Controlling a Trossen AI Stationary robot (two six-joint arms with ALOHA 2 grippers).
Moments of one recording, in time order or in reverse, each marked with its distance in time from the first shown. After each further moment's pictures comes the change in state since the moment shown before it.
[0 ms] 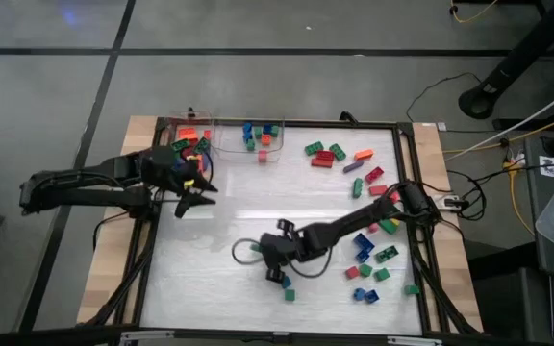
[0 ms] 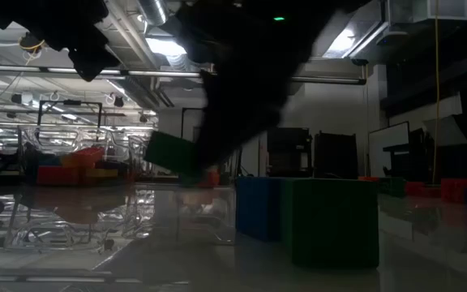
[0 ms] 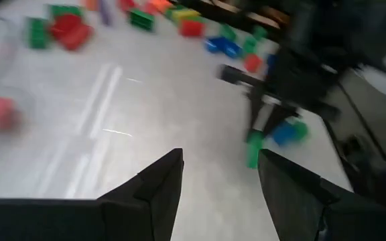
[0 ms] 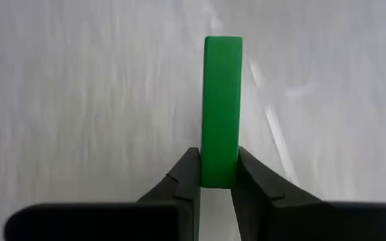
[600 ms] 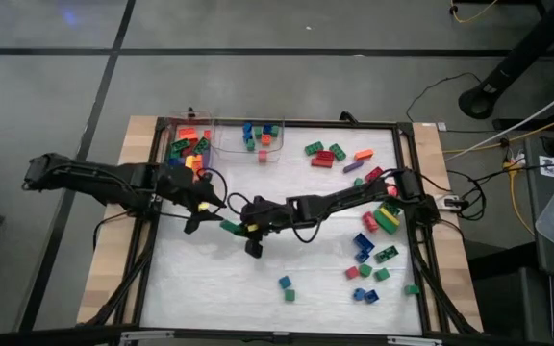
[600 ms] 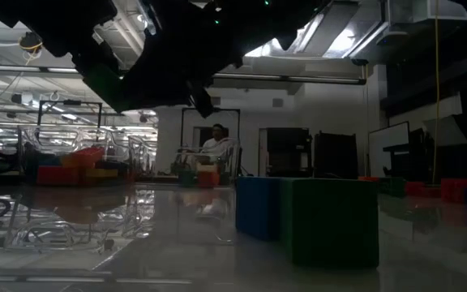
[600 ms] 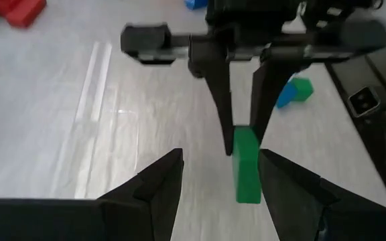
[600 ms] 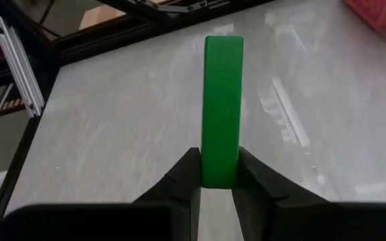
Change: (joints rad) left arm -0.254 0.194 0.000 0.086 -0.177 0.009; right arm -0.179 0.000 0.000 0.436 -0.215 -0.126
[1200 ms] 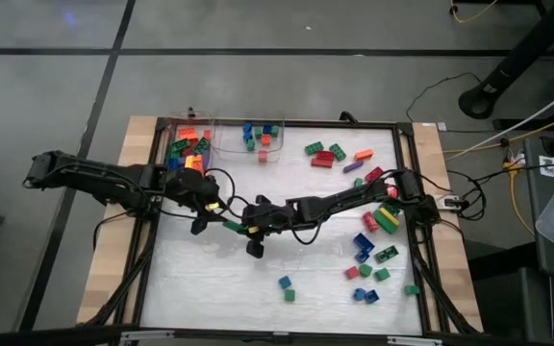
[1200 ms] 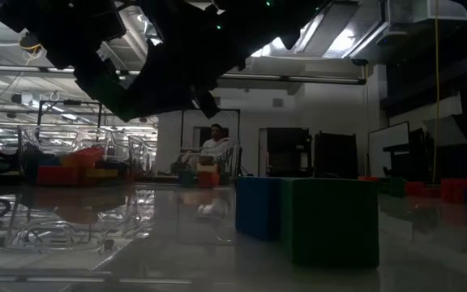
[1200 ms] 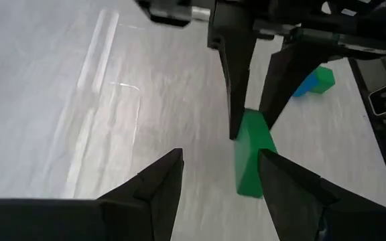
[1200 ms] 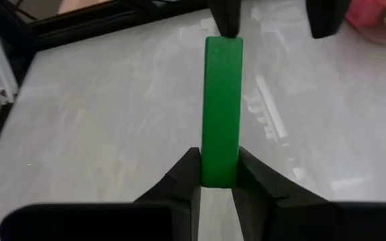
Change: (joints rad) left arm 0.000 0.093 0.001 0.003 -0.016 -0.086; right arm 0.002 0.001 -0.001 -0.043 0.076 -0.043
